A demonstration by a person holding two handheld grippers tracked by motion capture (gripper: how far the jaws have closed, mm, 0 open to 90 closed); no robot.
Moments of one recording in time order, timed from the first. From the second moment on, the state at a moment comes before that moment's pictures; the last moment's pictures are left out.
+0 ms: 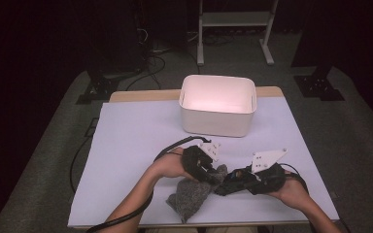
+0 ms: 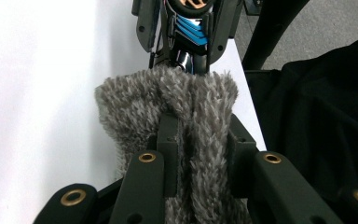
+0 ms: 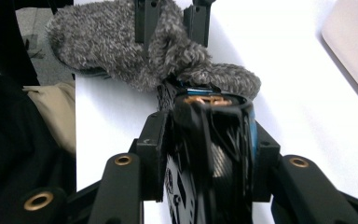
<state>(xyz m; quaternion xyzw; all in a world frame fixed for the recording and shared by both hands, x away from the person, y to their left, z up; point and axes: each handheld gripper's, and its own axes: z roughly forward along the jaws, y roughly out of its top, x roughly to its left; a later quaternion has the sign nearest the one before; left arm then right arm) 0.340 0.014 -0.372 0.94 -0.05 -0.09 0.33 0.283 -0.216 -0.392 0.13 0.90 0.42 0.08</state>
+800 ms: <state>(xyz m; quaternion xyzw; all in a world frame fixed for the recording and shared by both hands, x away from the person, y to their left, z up) 0.330 -0.026 -0.372 0.95 -0.08 -0.08 0.29 0.269 -0.251 -0.428 0.16 0.91 0.38 0.05</state>
